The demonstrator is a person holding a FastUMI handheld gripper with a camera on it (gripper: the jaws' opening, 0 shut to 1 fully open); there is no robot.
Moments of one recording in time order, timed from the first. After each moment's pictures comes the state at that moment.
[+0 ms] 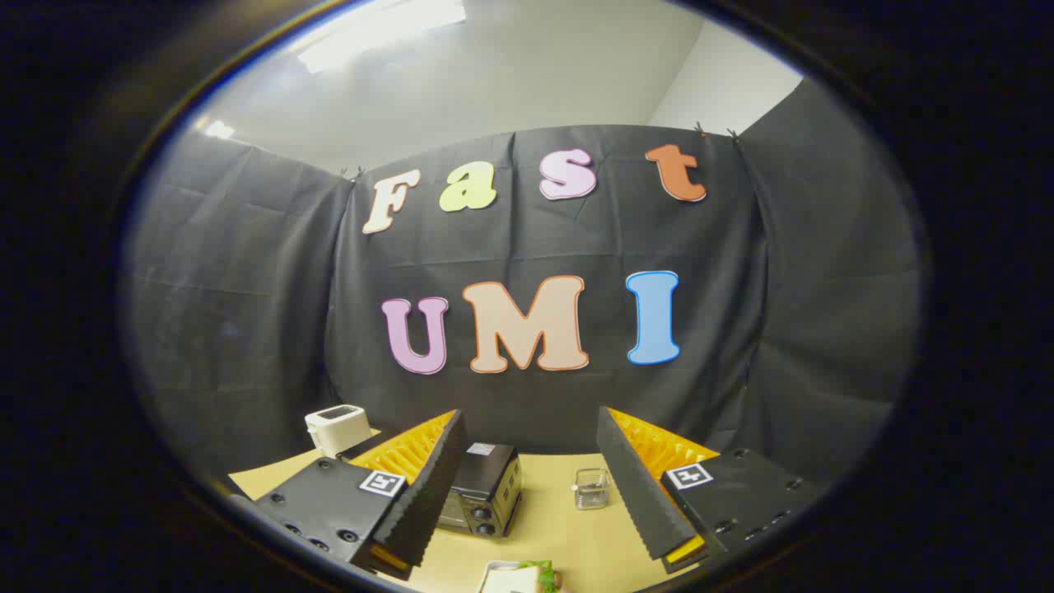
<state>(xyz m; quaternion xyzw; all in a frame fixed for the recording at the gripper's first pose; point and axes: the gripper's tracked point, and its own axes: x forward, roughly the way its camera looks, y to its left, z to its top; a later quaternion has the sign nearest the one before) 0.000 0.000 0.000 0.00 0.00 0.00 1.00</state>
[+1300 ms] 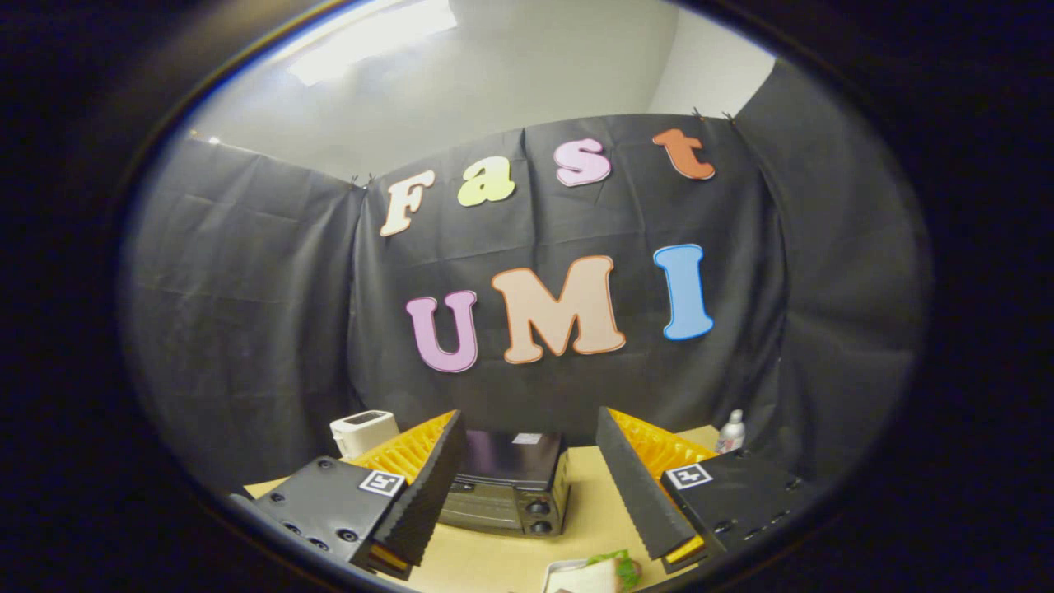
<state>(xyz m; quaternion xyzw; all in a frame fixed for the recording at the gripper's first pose) 0.013 0.066 -0.089 0.06 -0.02 0.01 1.00</state>
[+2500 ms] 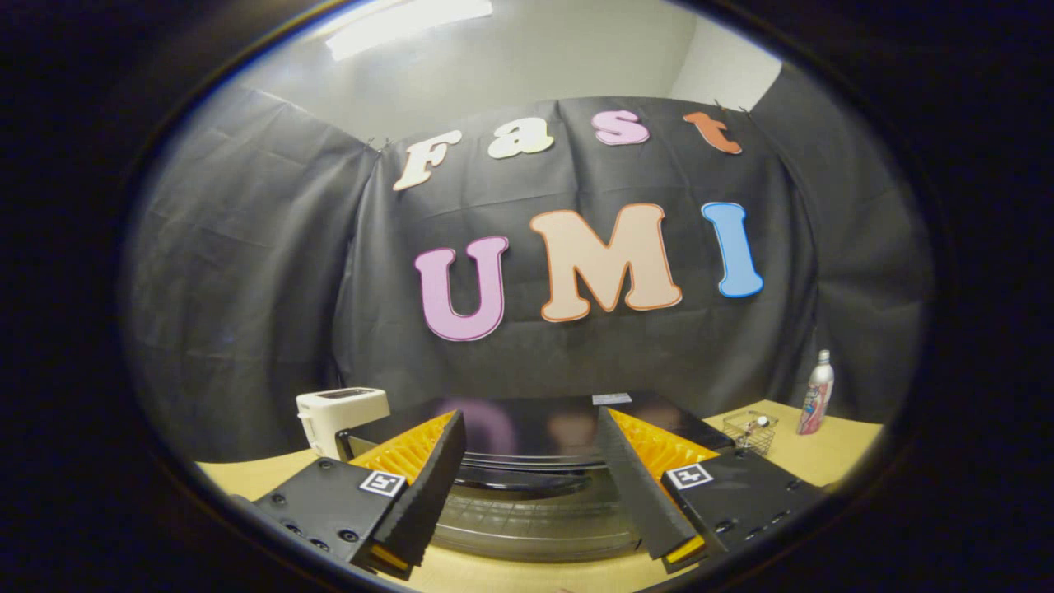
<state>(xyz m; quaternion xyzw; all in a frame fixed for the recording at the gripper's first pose) 0.152 0.215 -0.247 0.00 -0.04 0.00 1.00</state>
